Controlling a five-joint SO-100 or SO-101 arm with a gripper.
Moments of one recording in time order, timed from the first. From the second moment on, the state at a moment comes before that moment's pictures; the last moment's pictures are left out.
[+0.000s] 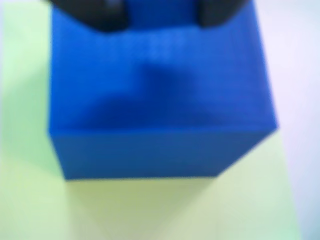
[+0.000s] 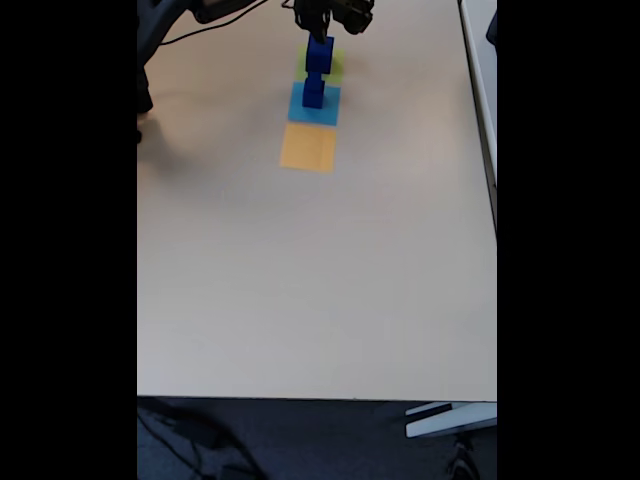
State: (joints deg) arm -21.2 44.2 29.4 82.1 120.2
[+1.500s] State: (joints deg) arm -21.2 43.0 29.4 81.4 120.2
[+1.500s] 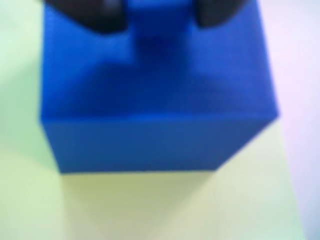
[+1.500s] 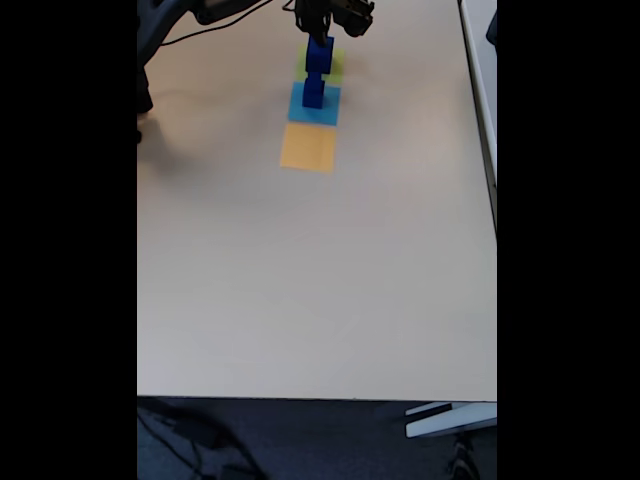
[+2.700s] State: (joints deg) arm -19.9 43.1 27.5 81.3 112.1
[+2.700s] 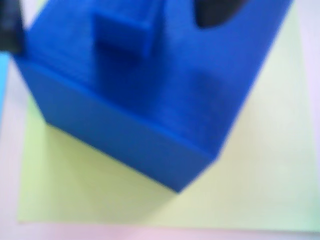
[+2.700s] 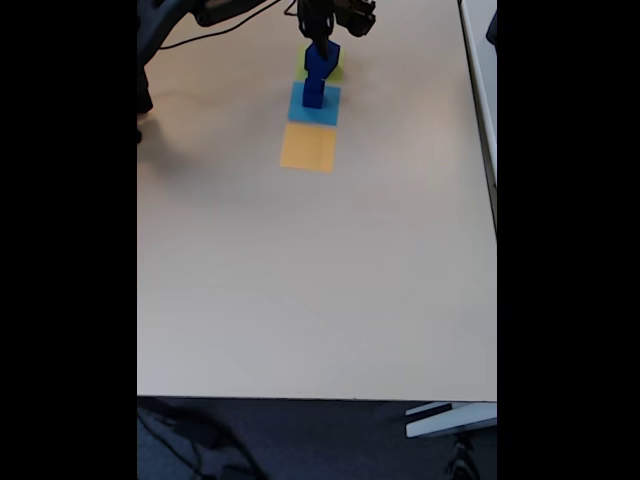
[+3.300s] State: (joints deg) arm -18.4 43.9 25.1 81.3 106.3
